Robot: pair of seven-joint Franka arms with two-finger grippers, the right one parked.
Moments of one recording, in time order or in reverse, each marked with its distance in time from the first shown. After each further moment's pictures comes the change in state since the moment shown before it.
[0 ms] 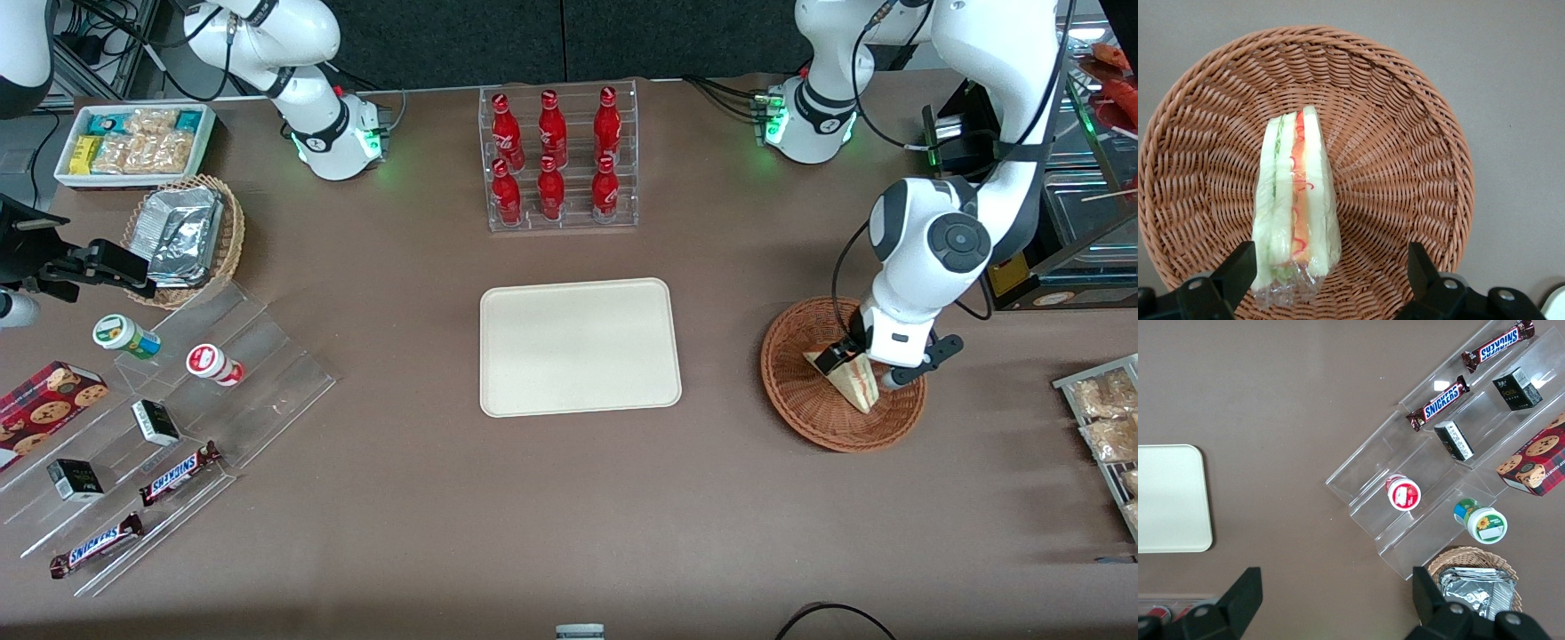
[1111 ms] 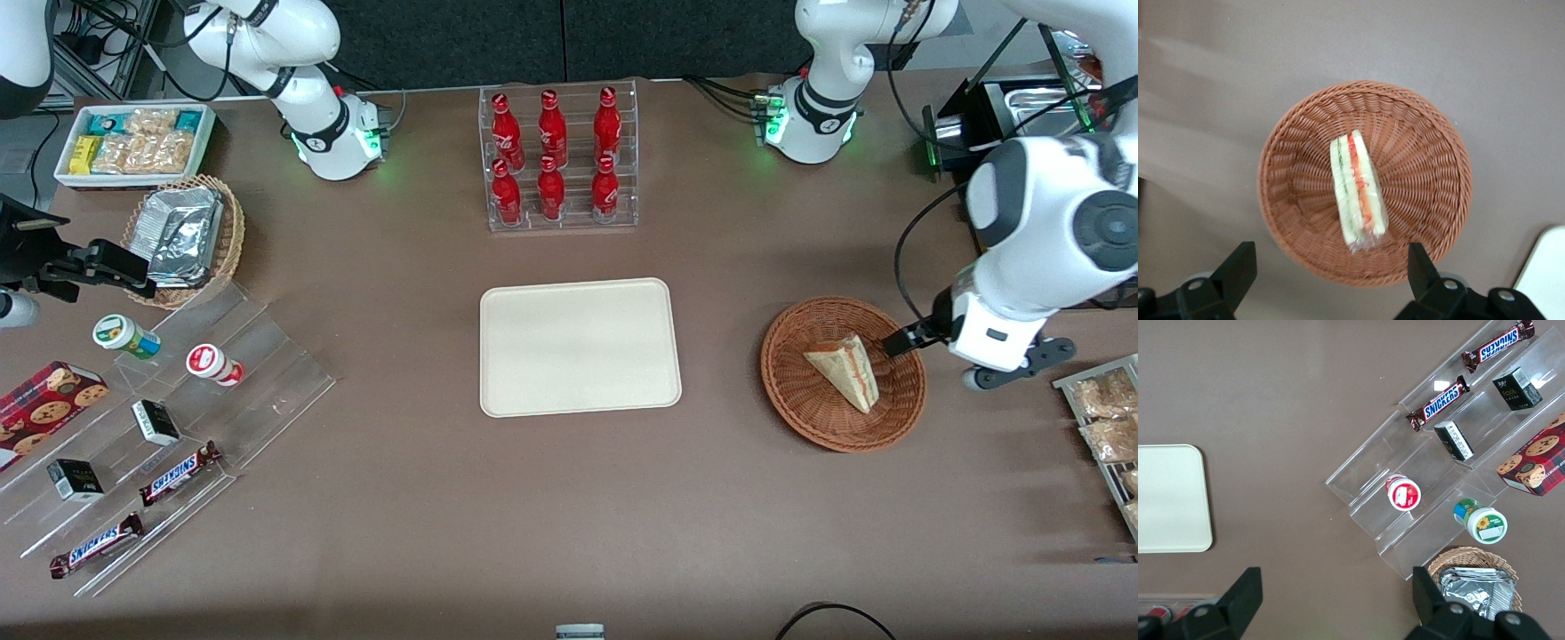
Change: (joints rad) arm 0.070 -0.068 0.006 0.264 0.008 -0.434 0.189
